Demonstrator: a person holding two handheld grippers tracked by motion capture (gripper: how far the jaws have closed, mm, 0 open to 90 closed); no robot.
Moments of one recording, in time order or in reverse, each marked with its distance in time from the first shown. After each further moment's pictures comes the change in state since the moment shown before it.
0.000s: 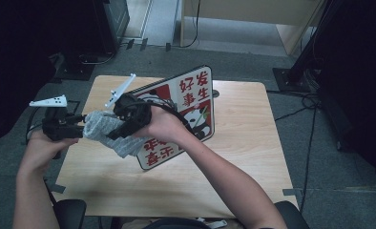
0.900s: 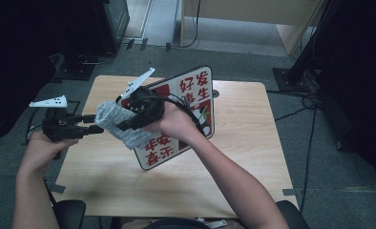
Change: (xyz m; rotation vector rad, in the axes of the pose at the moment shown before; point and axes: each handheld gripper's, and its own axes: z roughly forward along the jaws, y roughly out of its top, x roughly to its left) left arm -0.002 0.000 0.002 -0.004 -0.004 0.007; right arm -0.014 -0.021 -0.022 -0.071 -0.055 0.087
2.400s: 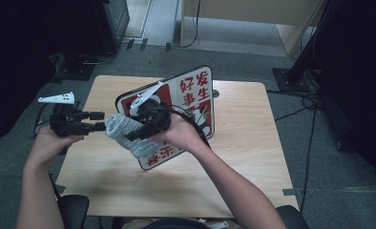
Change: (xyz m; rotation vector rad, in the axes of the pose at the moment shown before) left arm 0.005 0.010 0.015 0.020 -0.040 0.019; right arm -0.004 -0.038 0.015 0.021 0.024 0.087
